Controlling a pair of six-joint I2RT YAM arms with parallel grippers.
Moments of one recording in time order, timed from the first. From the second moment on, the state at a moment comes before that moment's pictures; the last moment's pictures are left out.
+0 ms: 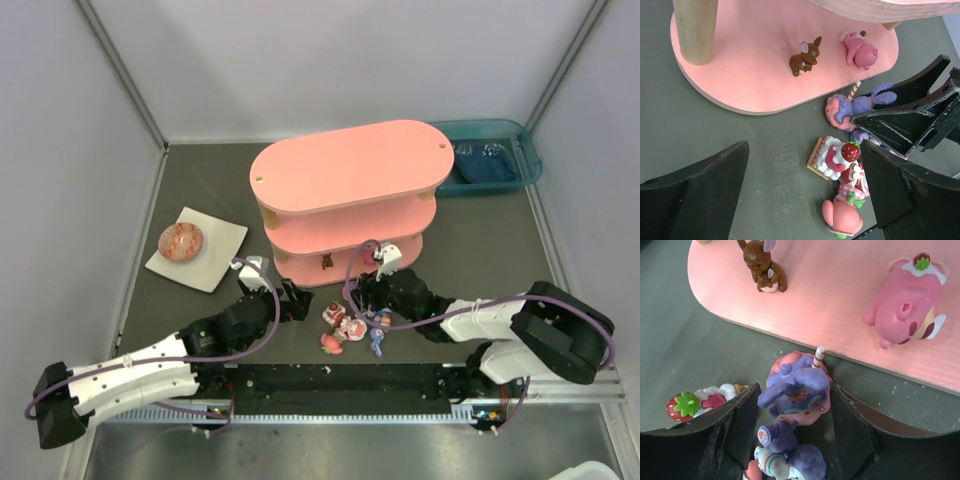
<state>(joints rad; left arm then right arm) -1.08 0.58 0.28 -0.07 -0.53 -0.74 0.92 1.34 0.31 0.61 0.16 0.41</state>
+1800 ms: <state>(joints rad) -1.08 0.64 0.25 -0.01 -0.58 -0.78 0.92 0.73 0.69 -0.20 0.09 0.38</state>
